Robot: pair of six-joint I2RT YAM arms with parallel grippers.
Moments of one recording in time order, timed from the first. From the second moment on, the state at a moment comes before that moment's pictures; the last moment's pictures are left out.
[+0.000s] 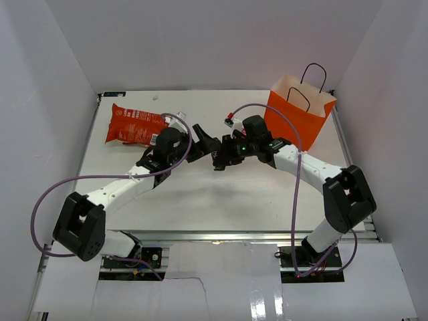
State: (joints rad) left arm -0.56 1.38 0.86 0.17 0.17 -0.89; right arm 0.62 1.61 1.12 -0.16 -0.58 0.44
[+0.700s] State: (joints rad) left arm -0.54 1.10 0.78 0.01 0.22 -0.68; right arm -0.01 1.45 1.82 -0.43 -0.69 -0.39
